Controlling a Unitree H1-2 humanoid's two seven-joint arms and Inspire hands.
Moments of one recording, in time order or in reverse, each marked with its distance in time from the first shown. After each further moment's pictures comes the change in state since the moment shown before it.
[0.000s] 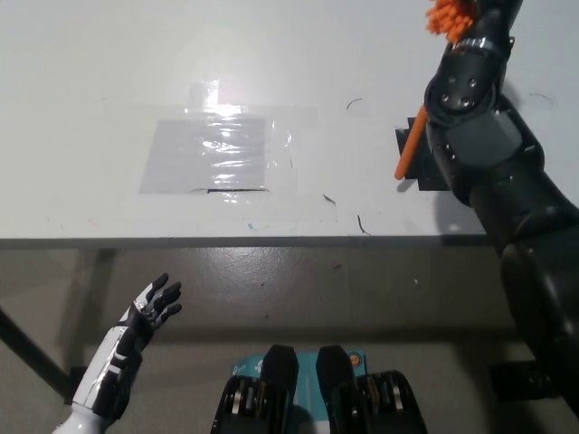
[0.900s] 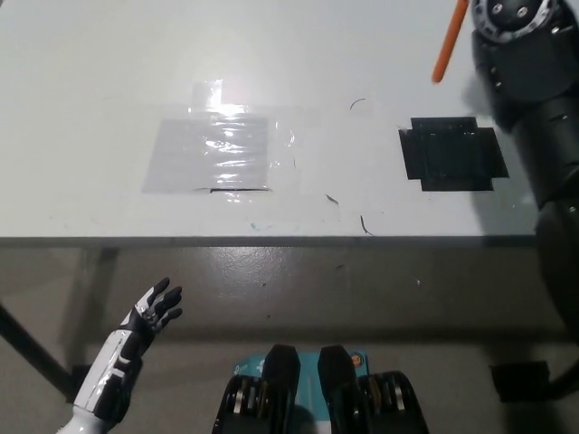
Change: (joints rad) left_arm 0.006 -0.002 -0.003 0.002 0.007 0.000 0.001; right_arm -0.095 -0.063 -0.075 -0.173 -0.076 0.008 0.140
